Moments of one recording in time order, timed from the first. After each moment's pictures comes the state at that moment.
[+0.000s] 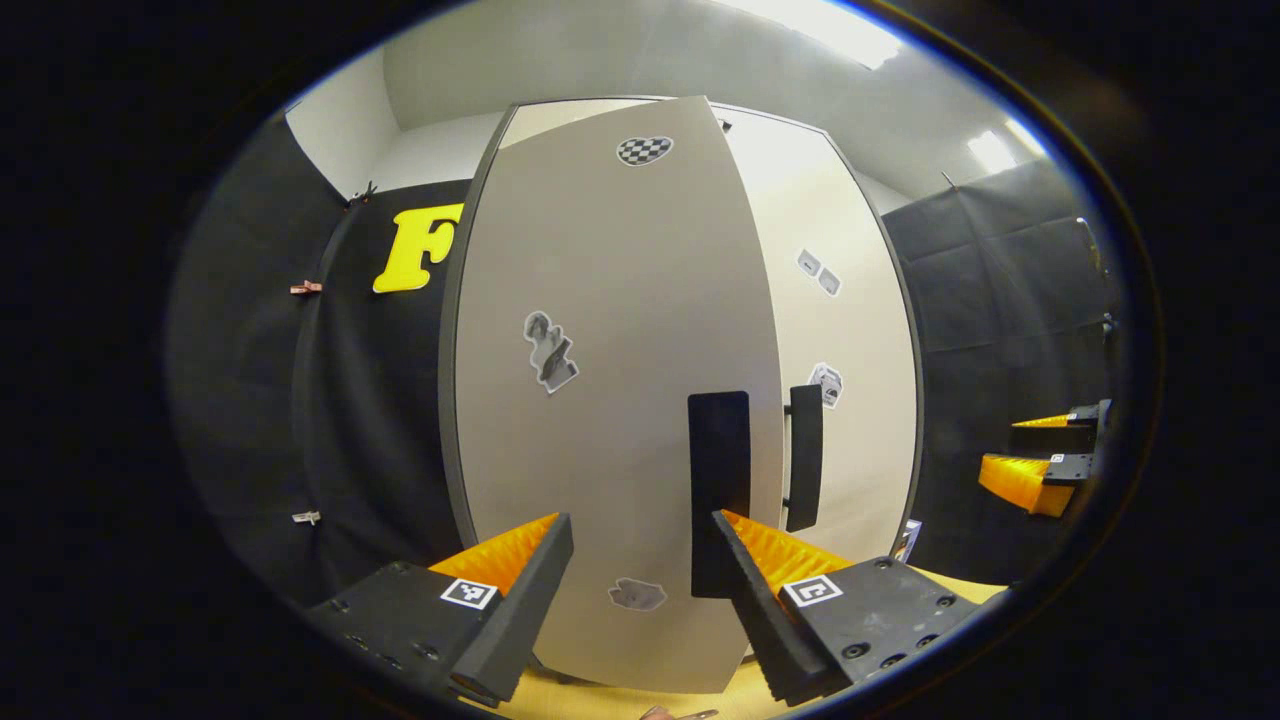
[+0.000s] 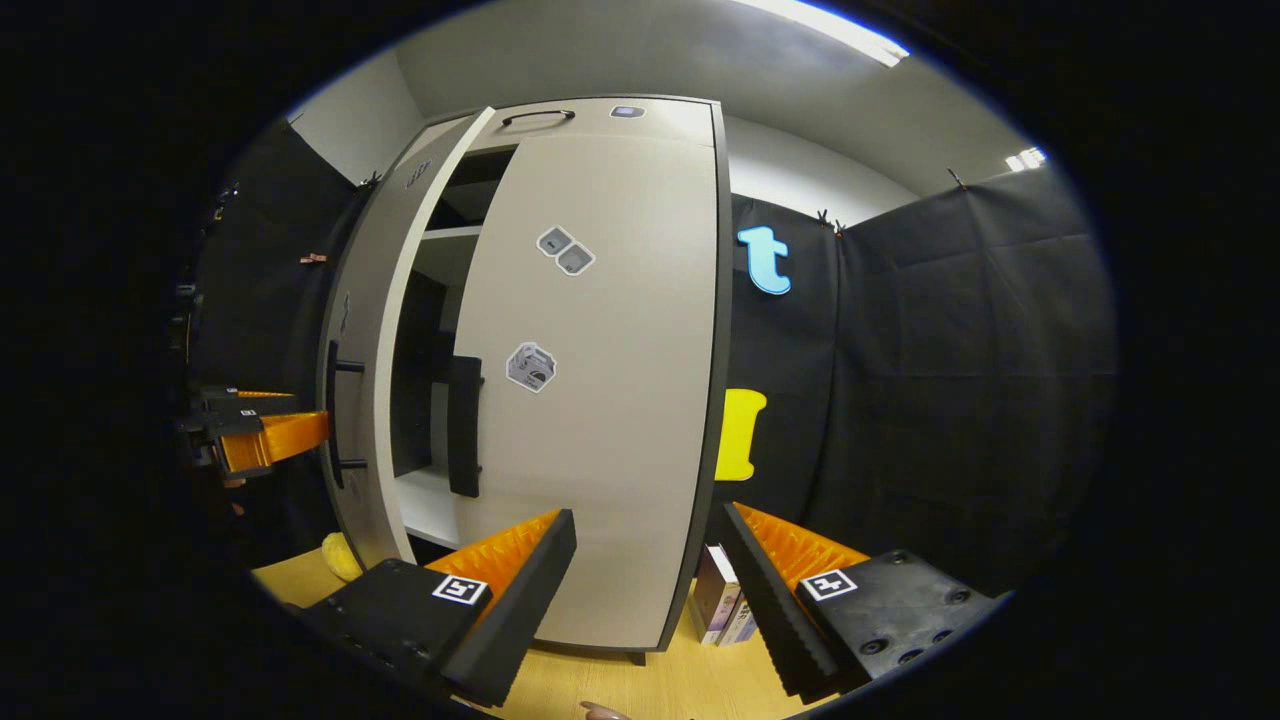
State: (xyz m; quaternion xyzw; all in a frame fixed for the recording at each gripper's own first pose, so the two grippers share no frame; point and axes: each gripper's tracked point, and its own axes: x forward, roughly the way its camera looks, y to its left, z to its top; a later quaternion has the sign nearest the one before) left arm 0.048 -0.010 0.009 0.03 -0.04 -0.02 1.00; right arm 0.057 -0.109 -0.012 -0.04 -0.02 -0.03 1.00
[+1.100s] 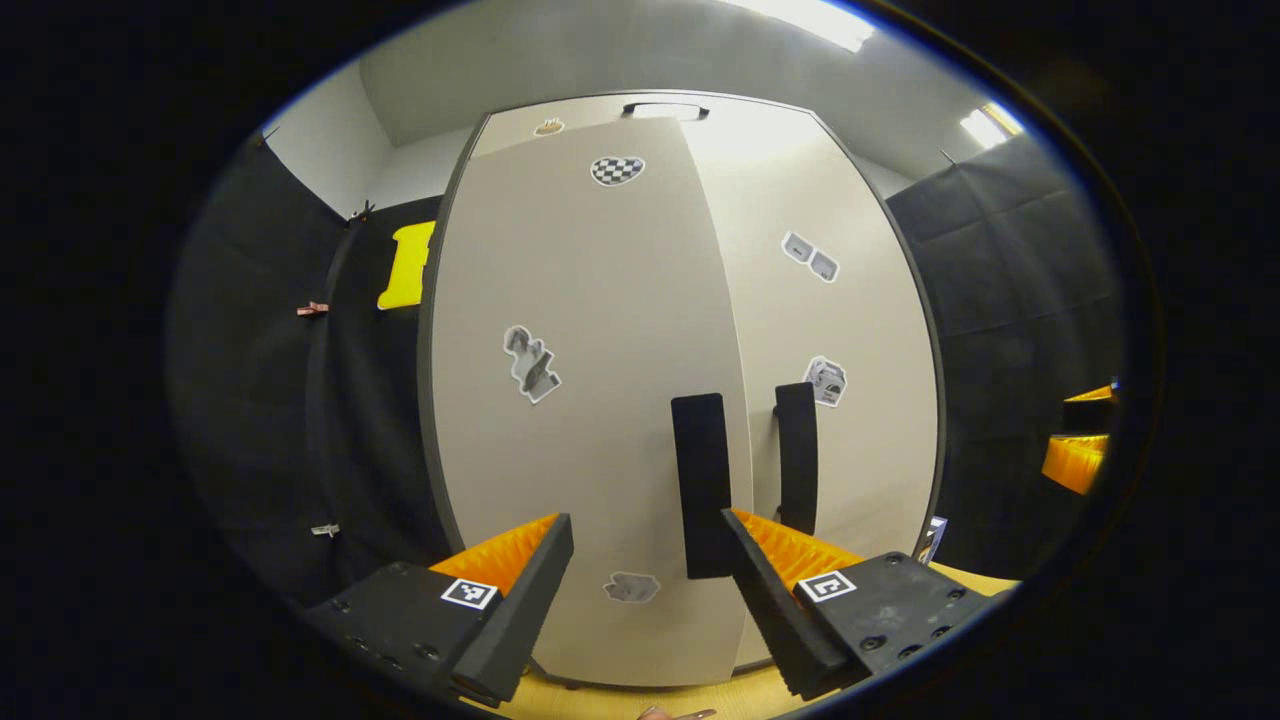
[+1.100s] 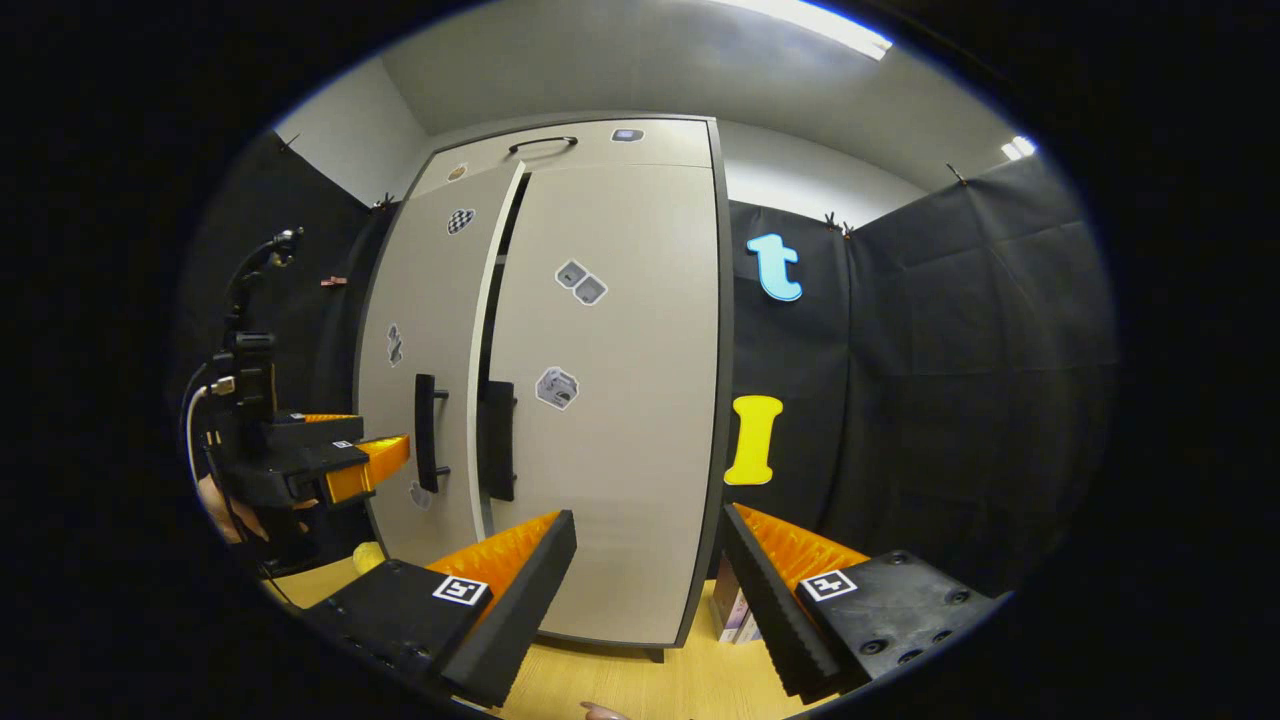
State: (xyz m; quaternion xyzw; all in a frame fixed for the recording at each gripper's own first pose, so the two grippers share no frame) left arm 0.048 -0.024 0.015 0.05 -0.04 0.01 1.00; right arm 0.021 -0.101 0.006 -0.02 -0.03 0.01 1.00
